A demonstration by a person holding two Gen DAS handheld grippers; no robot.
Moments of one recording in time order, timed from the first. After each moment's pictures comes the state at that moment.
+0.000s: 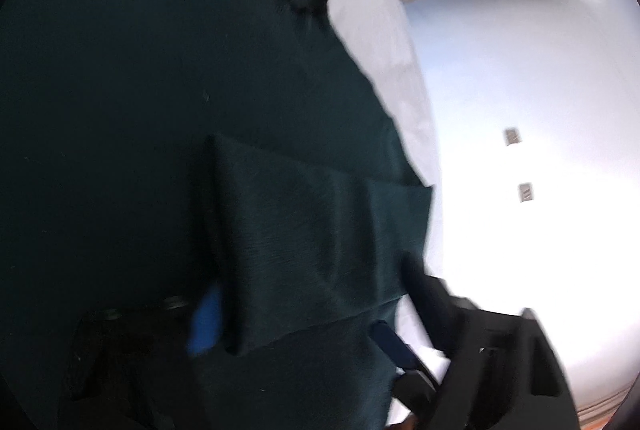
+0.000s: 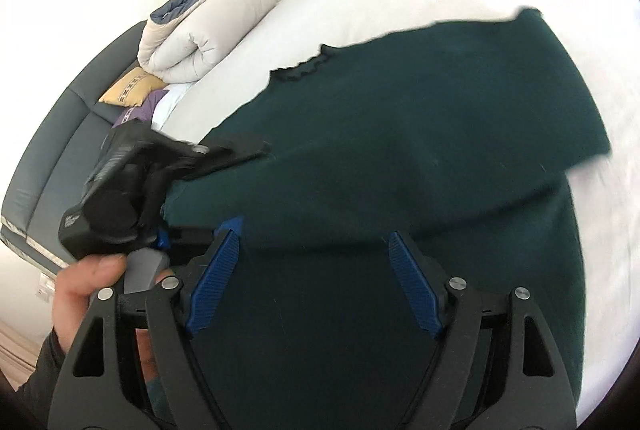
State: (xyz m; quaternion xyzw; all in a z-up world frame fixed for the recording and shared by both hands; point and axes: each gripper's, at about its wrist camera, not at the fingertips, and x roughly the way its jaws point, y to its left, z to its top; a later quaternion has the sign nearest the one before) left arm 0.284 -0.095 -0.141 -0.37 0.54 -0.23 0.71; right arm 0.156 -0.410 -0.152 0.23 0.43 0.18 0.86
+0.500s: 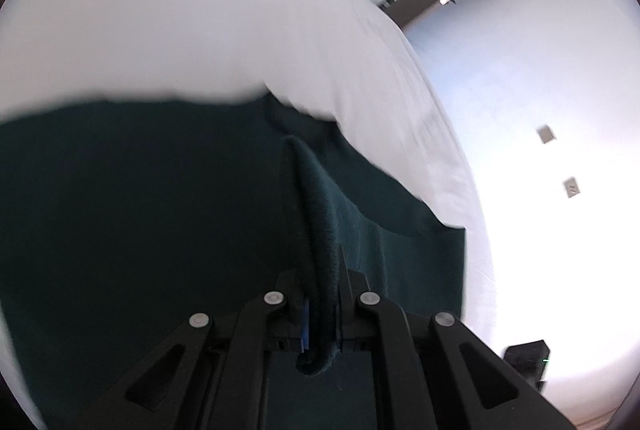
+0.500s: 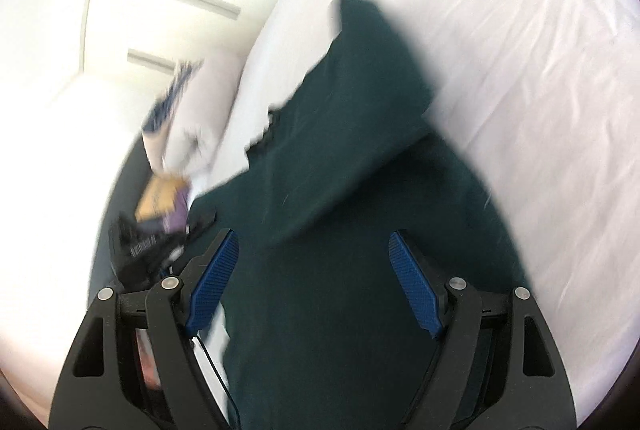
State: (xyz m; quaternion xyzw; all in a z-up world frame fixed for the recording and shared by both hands) left arm 0.339 -0.031 -0.067 -0.26 0.48 -0.16 0.82; right arm 0.159 -0.558 -0.139 0.48 0.38 0.14 0.78
